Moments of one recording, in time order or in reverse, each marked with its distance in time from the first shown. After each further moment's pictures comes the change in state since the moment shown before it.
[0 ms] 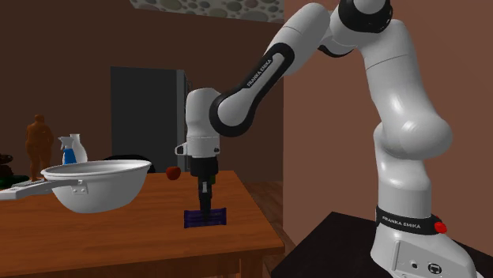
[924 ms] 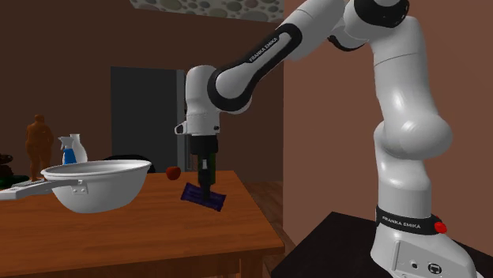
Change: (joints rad) arm -0.007 -0.107 0.011 0.037 0.047 -0.140 -0.032
